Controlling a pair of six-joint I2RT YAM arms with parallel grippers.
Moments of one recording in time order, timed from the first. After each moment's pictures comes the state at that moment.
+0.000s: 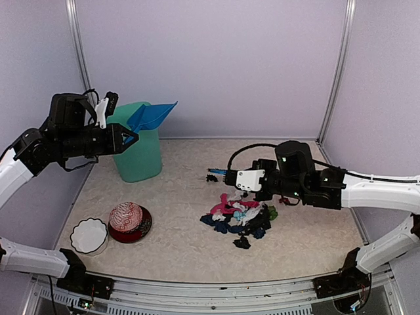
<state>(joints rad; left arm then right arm) -0.62 1.06 1.27 -0.65 0.00 -0.40 0.95 1.31 0.91 -0.02 0.15 -0.95</state>
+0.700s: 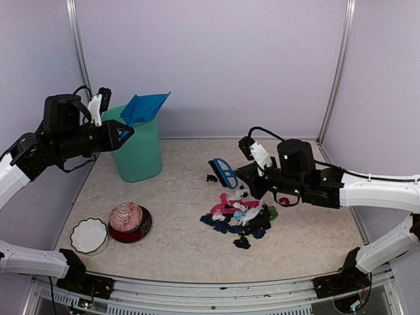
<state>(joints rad) -0.63 1.02 1.23 -0.56 -0.09 -0.37 0.92 1.31 0.89 0.05 0.09 -0.05</state>
